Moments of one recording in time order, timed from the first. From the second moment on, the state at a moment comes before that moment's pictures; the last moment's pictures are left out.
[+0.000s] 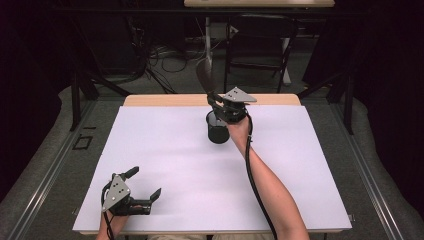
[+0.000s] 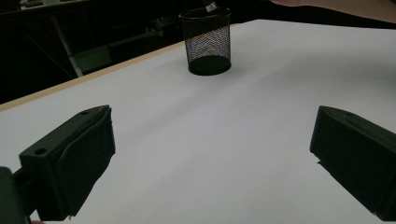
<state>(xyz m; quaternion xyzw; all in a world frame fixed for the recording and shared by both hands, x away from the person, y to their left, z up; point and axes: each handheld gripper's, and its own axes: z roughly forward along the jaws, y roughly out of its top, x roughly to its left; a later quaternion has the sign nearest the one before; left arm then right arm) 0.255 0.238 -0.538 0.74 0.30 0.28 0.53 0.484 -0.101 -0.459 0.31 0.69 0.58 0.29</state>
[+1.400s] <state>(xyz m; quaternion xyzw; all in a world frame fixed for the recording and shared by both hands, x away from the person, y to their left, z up) 0.255 0.238 -0.538 0.74 0.30 0.28 0.53 0.491 -0.102 -0.485 0.32 0.72 0.55 0.27</state>
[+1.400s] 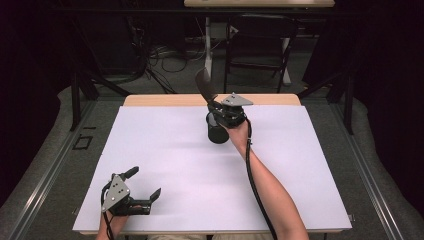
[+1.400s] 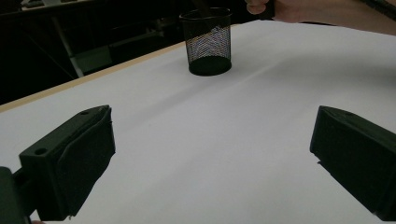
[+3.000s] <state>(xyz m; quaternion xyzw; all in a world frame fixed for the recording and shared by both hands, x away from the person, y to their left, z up) 0.254 0.237 -0.538 0.74 0.30 0.28 0.53 0.495 -0.106 -0.500 0.33 0.75 0.52 0.24</state>
